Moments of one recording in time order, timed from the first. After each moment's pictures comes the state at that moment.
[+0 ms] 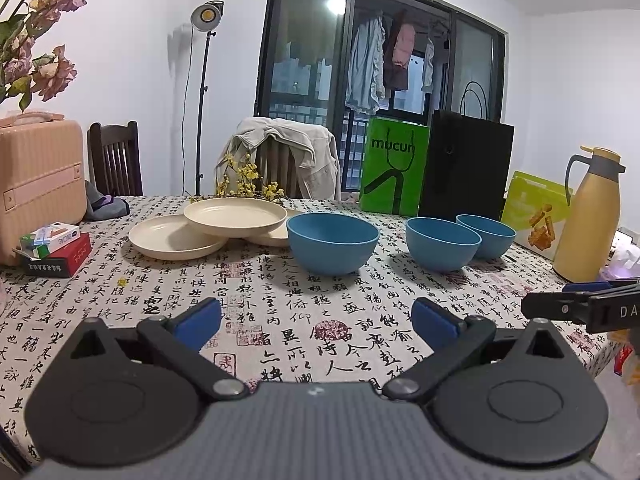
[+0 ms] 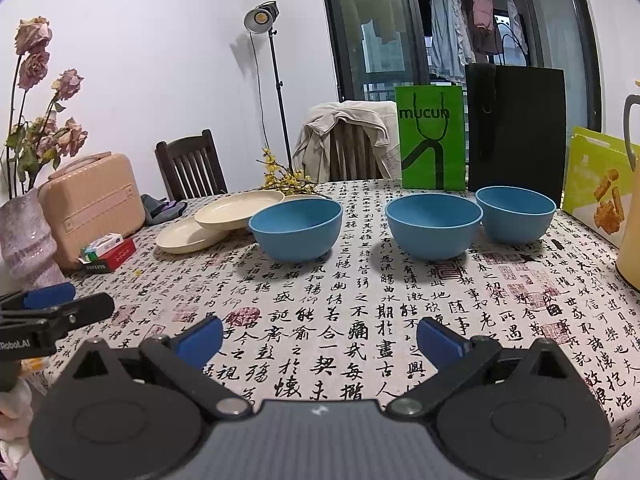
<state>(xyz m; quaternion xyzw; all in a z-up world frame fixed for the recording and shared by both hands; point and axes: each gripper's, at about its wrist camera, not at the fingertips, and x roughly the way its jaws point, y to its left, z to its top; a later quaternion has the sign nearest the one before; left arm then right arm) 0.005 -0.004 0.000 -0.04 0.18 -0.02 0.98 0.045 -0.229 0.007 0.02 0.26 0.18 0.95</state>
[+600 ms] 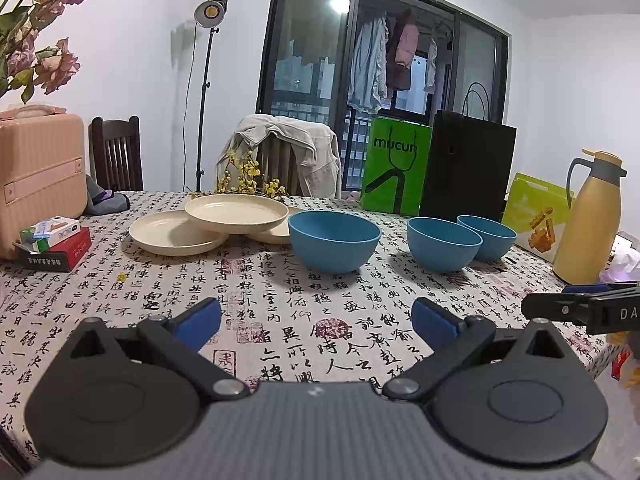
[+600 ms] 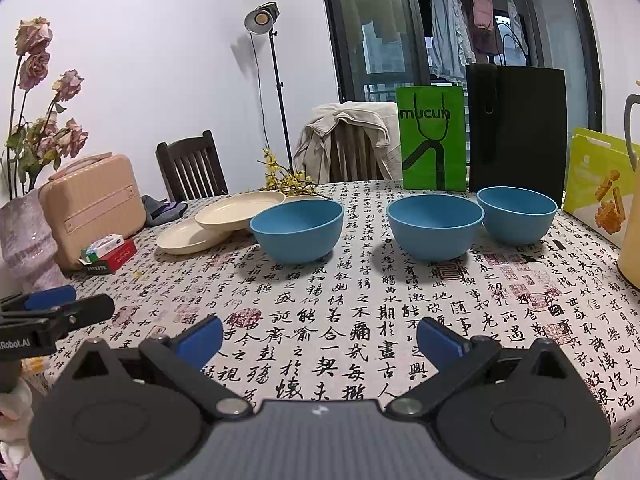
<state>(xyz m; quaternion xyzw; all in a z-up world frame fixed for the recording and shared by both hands) 0.006 -0.004 -0.001 -0.05 0.18 -0.02 0.98 0.045 -0.226 0.008 0.02 0.26 0.18 0.95</state>
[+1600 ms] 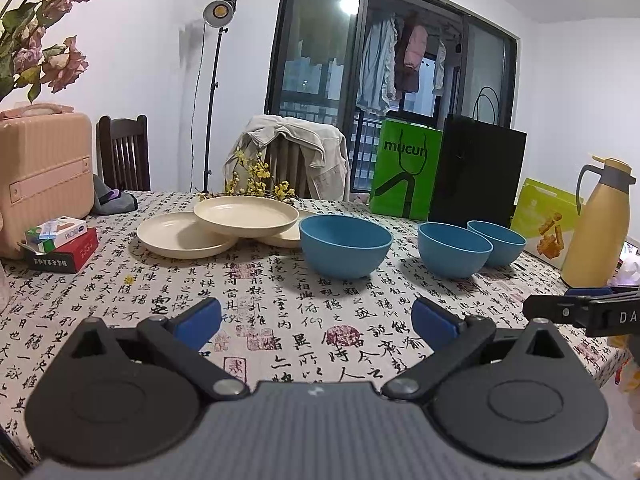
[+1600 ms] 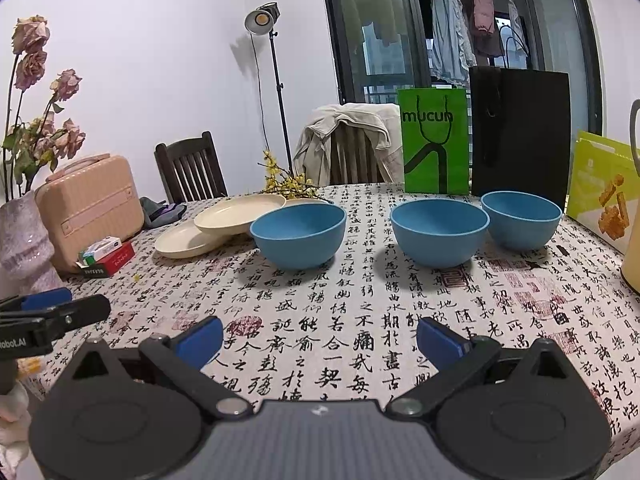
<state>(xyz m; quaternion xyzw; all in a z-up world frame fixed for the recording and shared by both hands) 0.015 0.010 0.003 -0.05 0.18 -0.01 0.98 0.058 -0.216 0.011 0.02 0.25 0.18 0.95</state>
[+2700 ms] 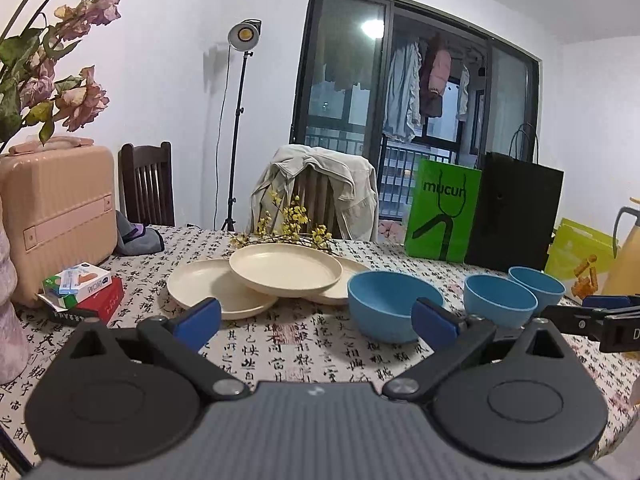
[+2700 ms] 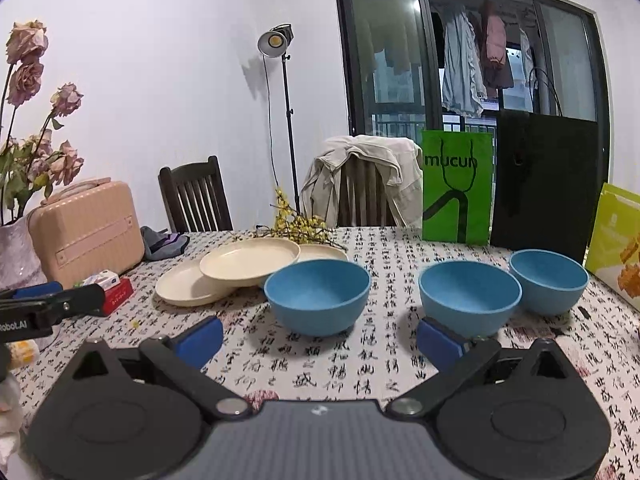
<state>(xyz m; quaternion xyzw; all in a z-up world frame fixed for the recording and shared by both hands) 0.066 0.060 0.042 -0.06 0.15 0.03 0.99 0.112 -0.169 0.045 0.01 0.21 0.18 0.96</state>
